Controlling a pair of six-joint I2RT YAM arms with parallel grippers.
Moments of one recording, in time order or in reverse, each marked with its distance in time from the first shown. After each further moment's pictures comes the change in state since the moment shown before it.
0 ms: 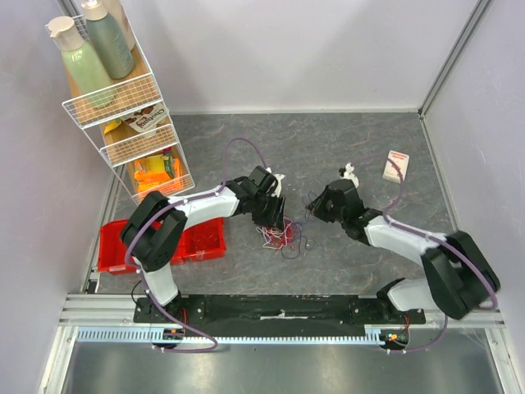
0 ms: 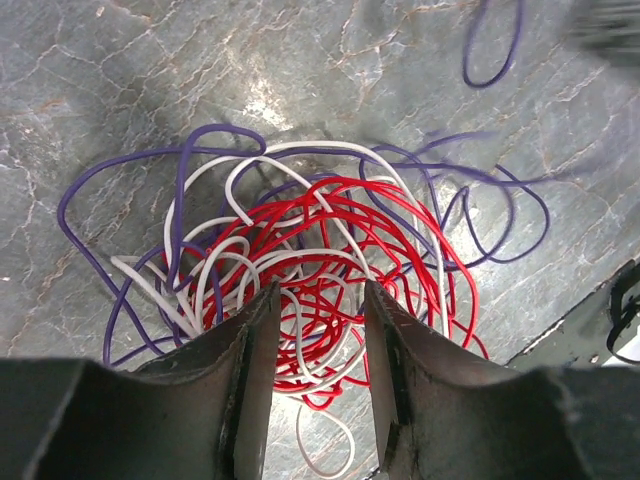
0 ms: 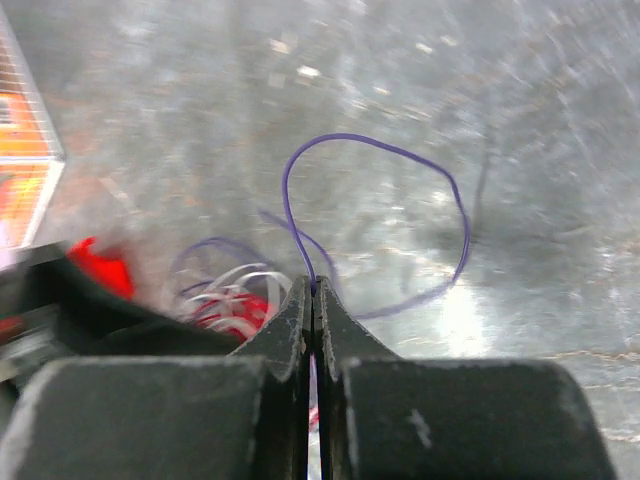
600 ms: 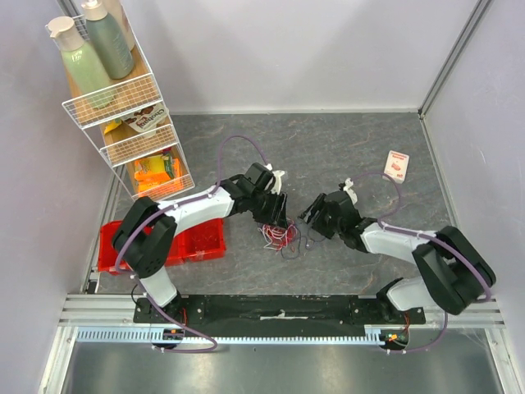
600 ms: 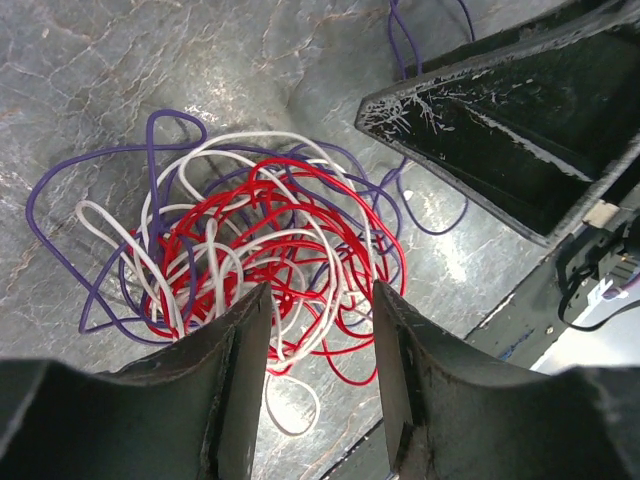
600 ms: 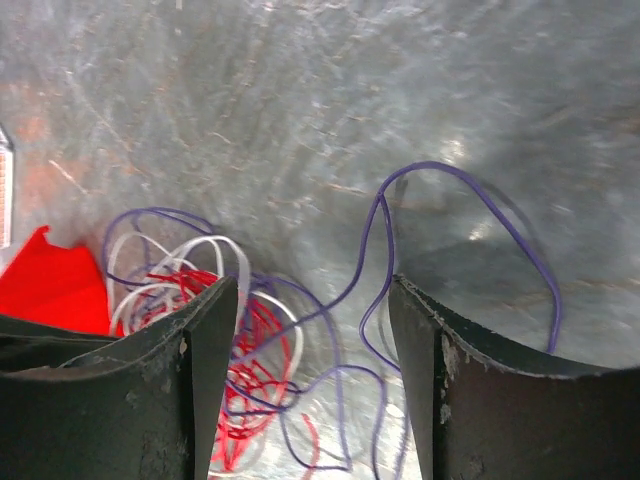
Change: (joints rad) left arm 0.000 -0.080 -0.002 0.004 0.062 0.000; right arm 0.047 -0.035 -0.086 -0.025 0.014 0.115
